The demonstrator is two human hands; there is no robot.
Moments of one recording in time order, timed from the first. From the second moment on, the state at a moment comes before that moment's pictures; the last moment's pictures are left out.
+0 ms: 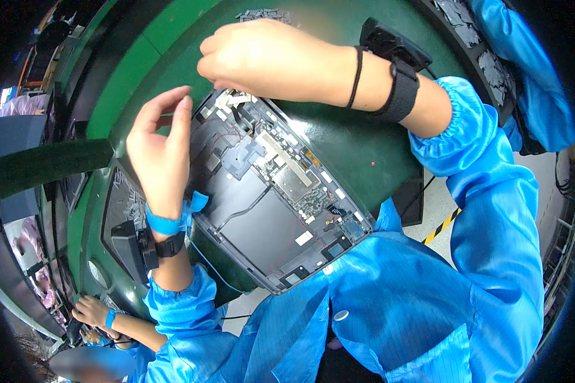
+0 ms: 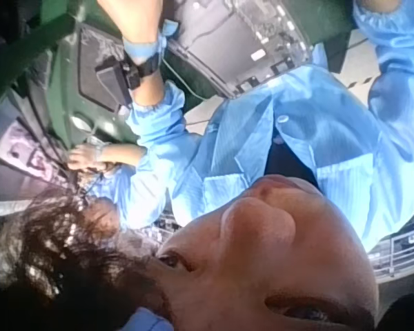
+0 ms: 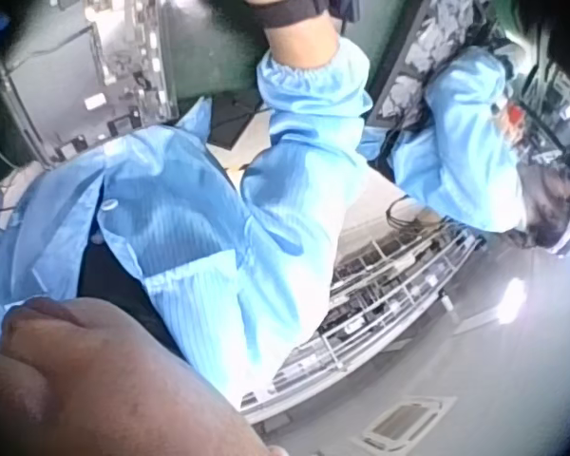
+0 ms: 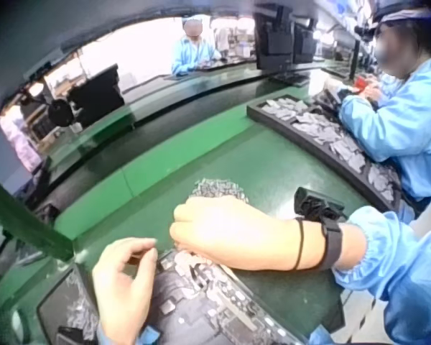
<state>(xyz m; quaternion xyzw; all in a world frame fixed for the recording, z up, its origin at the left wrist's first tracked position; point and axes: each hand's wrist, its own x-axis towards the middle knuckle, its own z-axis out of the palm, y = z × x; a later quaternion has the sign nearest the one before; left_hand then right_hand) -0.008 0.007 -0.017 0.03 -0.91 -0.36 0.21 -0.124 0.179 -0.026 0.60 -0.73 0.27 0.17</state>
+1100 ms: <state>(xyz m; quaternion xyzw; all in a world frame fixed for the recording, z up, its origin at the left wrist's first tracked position) -0.025 0.000 -0.031 -0.17 -0.96 -0.04 0.20 -0.136 0.159 -0.020 0.65 -0.74 0.14 0.10</state>
